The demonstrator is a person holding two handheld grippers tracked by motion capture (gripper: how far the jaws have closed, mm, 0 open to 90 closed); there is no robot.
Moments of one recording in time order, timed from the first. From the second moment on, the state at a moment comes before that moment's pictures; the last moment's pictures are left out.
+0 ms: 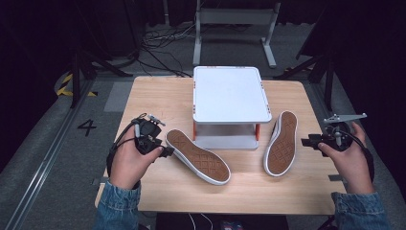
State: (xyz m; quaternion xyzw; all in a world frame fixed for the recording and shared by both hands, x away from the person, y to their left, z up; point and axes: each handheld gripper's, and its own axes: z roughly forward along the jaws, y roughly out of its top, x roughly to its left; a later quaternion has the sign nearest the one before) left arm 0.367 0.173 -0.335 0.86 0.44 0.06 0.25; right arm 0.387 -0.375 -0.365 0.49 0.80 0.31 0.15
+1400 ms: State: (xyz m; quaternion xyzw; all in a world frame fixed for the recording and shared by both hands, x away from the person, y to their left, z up) left arm 0.384 0.087 -0.378 0.92 0.33 0.02 0.19; right arm 0.369 -0.380 -0.382 0.51 0.81 0.27 0.10
